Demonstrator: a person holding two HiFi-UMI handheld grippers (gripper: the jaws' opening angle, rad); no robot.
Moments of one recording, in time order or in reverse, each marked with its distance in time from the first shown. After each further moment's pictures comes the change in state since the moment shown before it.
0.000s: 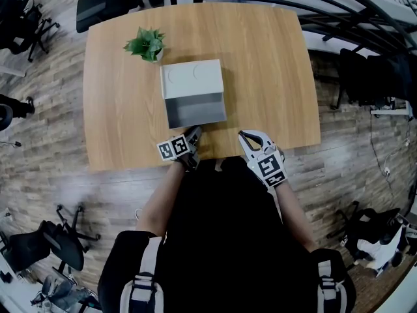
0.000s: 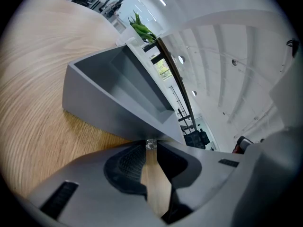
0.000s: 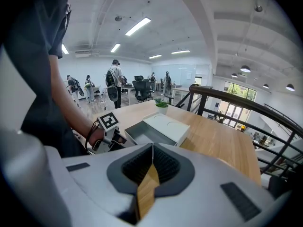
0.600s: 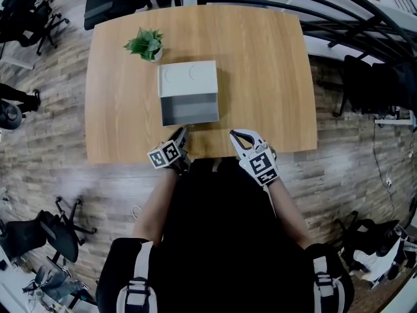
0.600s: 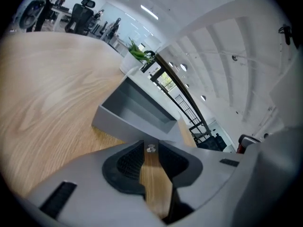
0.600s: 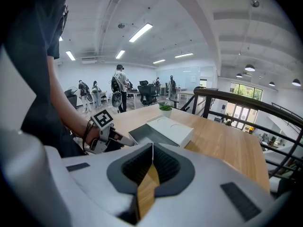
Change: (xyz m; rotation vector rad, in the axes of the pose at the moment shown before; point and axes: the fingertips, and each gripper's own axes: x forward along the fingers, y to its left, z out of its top) left arm -0.042 -0.003 0.014 0.076 -0.169 0.174; right arm -0.004 -0.006 -0.002 -0.005 -0.058 0.082
